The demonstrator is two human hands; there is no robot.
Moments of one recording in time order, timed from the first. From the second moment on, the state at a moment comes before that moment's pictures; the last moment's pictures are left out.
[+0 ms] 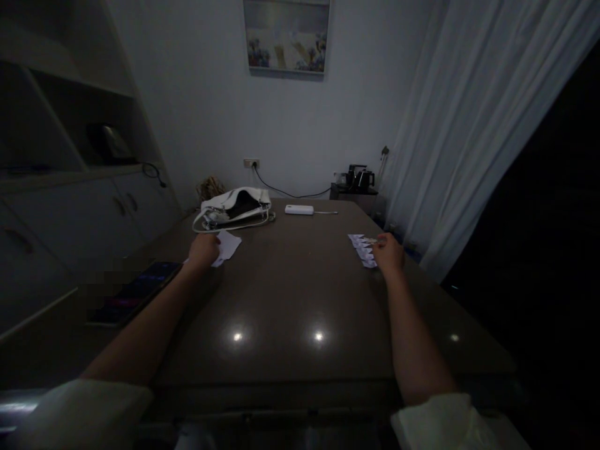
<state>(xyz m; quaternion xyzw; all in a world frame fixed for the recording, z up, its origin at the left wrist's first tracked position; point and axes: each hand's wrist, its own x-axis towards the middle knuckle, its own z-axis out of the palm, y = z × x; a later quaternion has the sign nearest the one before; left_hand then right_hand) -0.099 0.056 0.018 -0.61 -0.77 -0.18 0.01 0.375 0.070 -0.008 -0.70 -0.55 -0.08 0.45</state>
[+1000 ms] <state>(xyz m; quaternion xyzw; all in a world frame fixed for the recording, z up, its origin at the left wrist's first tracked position) 0.017 0.041 -0.015 -0.67 -0.40 -0.39 -0.49 0.260 0.051 -0.015 -0.40 -0.73 0.42 0.36</state>
